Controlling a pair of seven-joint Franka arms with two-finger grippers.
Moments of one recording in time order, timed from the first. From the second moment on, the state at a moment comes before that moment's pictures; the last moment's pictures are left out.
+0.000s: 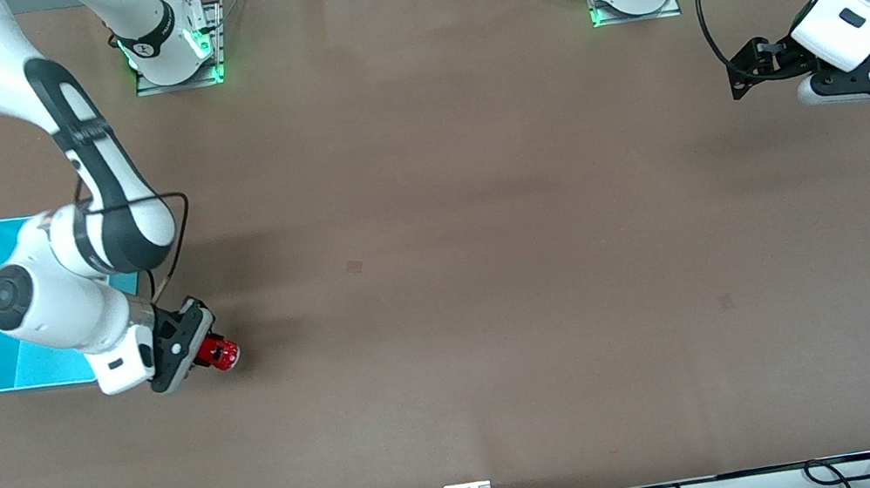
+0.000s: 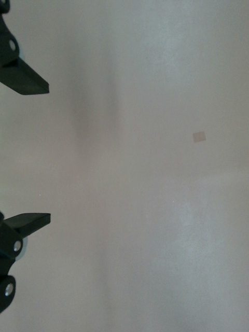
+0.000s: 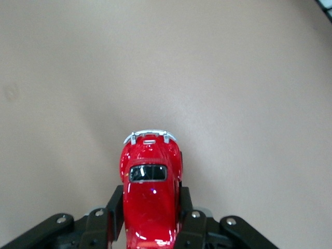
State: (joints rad) left arm -0.05 -0.05 -0.07 -1.76 -0.01 1.64 -0.04; right arm 0.14 0.50 -0.01 -1.67 0.21 2.26 -0.94
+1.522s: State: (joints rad) left arm -0.06 -0.05 -0.08 -1.75 -0.01 1.64 -0.04; right arm -0.03 0.47 -0.28 -1.99 0.02 2.22 -0.20
